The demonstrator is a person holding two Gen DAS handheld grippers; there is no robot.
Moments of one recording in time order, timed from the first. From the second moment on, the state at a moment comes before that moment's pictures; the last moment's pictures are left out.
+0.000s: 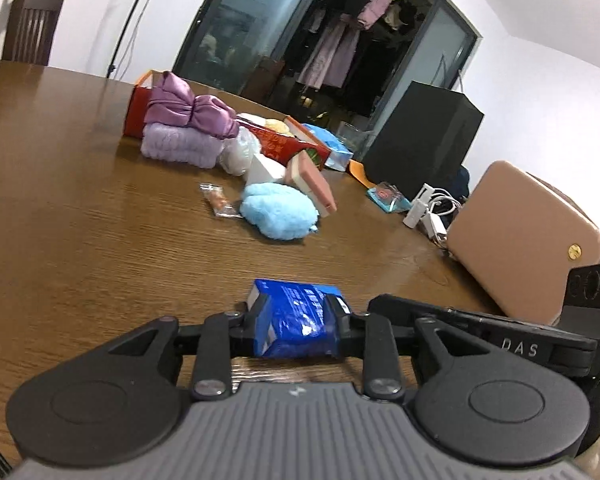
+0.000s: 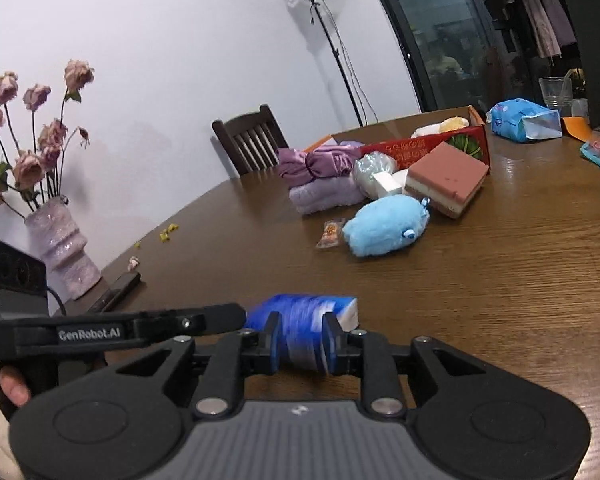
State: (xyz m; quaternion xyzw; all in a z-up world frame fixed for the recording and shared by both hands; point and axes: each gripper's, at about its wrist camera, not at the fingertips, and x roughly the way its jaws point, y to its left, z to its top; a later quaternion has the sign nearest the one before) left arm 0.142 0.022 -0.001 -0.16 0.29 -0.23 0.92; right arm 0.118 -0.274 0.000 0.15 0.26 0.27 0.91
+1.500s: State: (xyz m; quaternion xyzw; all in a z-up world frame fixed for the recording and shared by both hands) left arm 0.504 0.034 0.095 -0.12 0.30 -0.14 0.94; right arm 0.526 -0.223 0.085 0.16 0.31 0.29 0.89
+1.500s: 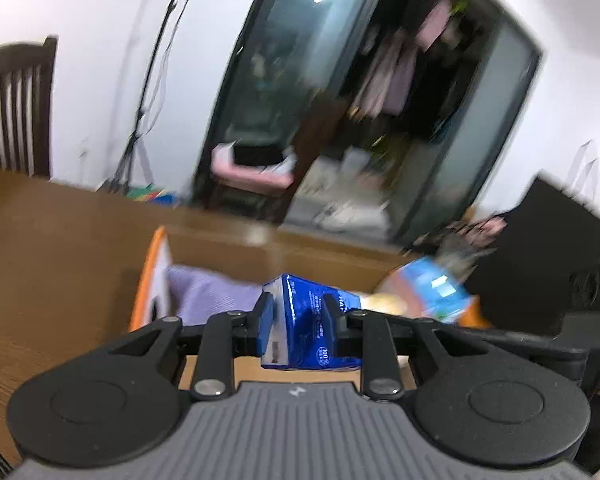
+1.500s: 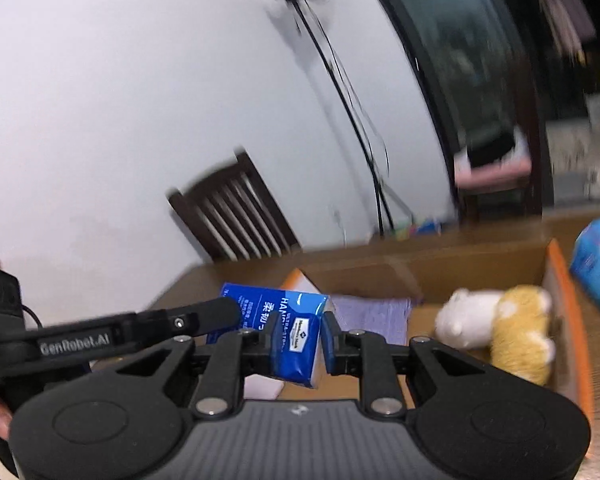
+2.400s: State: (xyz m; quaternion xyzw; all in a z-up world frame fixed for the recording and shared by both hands) left arm 0.361 -0.006 0.106 0.02 0.21 -0.05 0.98; right arm 0.426 -0.294 0.073 0.03 0.19 0.23 0.95
